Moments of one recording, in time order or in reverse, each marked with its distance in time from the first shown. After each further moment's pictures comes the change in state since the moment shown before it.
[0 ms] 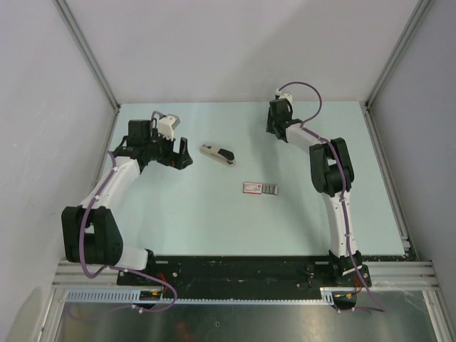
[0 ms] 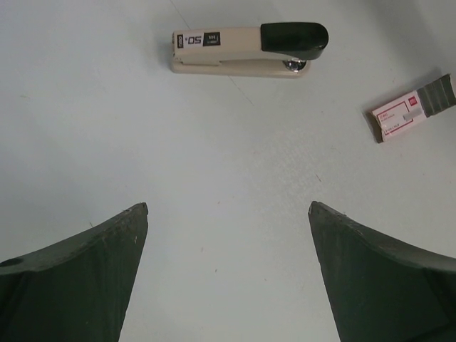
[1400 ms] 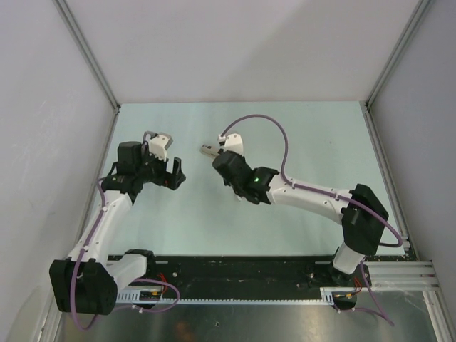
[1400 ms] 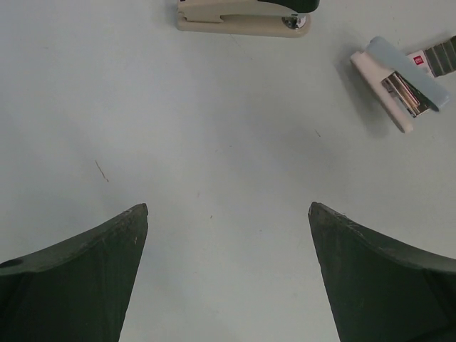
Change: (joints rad) left arm 0.008 -0.360 -0.249 -0.031 -0.071 0.023; right arm 0.672 -0.670 -0.495 -0.174 0.317 0.135
